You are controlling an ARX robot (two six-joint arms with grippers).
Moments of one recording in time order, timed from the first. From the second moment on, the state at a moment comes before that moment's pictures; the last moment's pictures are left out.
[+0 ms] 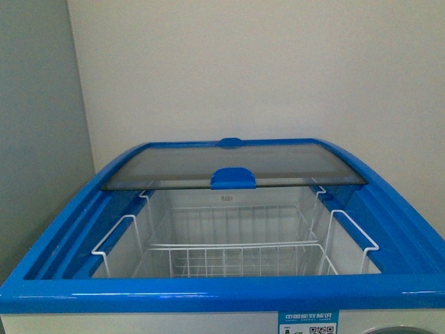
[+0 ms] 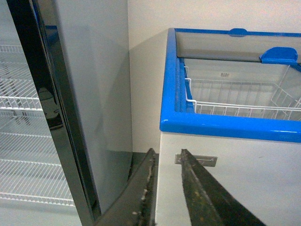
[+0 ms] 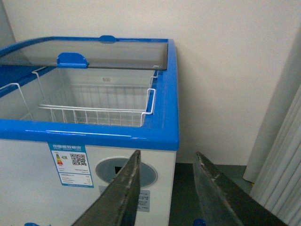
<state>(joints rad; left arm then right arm) 0.00 0.01 0.01 0.00 0.00 -0.01 0.00 0.00 0.04 0.00 0.00 -0.01</state>
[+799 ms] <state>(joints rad) 0.00 0.01 0.01 0.00 0.00 0.00 0.00 0.00 0.04 0.00 0.00 -0.01</state>
